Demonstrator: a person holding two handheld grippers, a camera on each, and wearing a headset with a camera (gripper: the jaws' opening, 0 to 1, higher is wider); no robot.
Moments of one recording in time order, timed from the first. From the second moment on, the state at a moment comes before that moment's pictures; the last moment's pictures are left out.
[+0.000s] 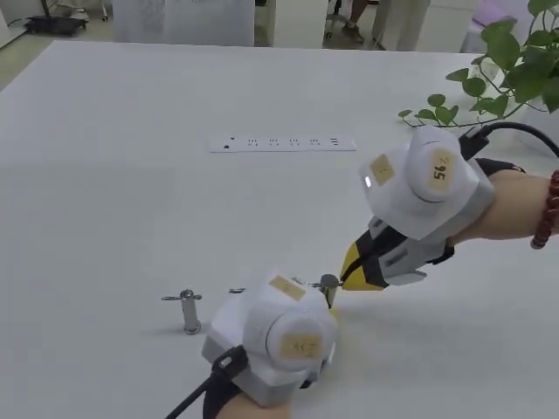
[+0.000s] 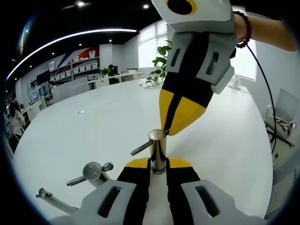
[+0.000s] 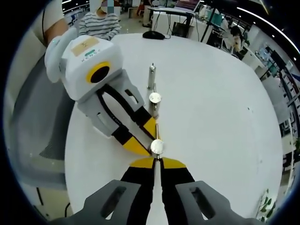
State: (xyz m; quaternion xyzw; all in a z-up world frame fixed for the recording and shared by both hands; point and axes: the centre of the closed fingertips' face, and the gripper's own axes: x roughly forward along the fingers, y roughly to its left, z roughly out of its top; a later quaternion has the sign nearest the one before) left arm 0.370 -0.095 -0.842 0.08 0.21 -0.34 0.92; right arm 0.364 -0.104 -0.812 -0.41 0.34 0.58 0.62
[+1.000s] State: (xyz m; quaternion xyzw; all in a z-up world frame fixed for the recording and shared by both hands) left arm 0.331 -0.042 -0.801 0.06 0.21 -0.33 0.92; right arm 0.343 -0.097 -0.791 -0.20 0.35 0.50 0.77
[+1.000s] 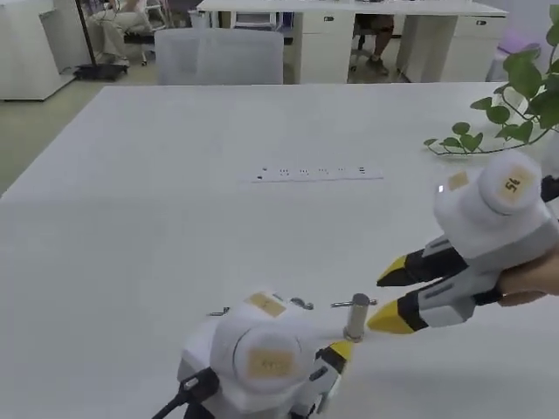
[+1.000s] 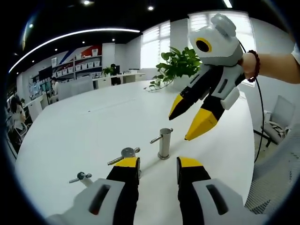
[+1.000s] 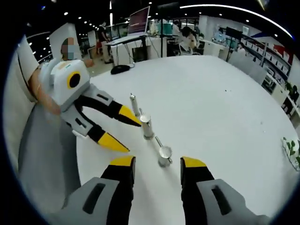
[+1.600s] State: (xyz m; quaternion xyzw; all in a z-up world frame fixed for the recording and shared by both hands) left arm 0.310 0.024 -0.778 0.06 0.22 -0.29 0.93; right arm 0.314 -0.104 -0.781 -0.11 0.33 0.44 0.83
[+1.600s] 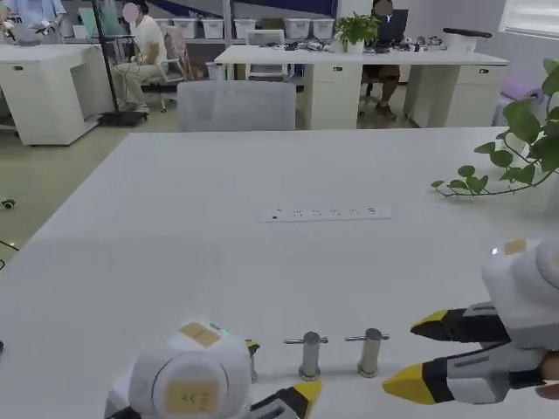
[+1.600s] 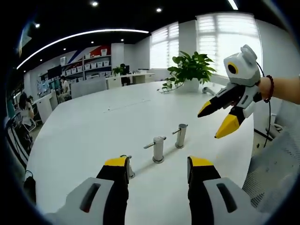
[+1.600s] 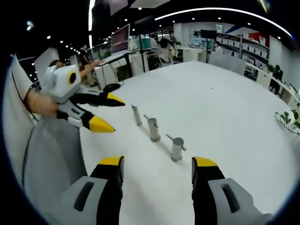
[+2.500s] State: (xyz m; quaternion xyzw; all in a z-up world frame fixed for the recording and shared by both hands) left arm 0.272 0.082 -0.787 0.04 0.24 -0.28 0.93; right arm 0.278 -0.115 -0.776 -0.09 0.29 0.41 0.86
